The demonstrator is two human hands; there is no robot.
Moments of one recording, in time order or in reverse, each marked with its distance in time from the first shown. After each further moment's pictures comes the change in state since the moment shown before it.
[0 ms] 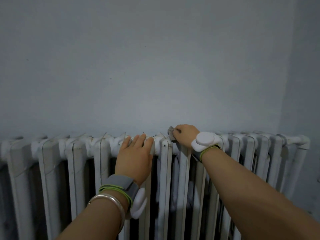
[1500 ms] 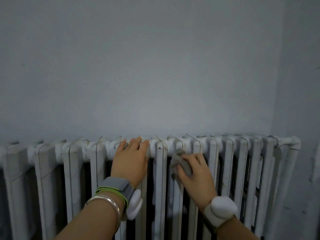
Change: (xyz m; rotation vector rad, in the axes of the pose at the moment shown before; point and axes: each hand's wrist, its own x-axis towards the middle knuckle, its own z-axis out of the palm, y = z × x) left_hand 0.003 0.002 -0.011 -0.005 -0.164 -0.029; right_hand -0.120 0.029 0.062 0.436 0.519 -0.172
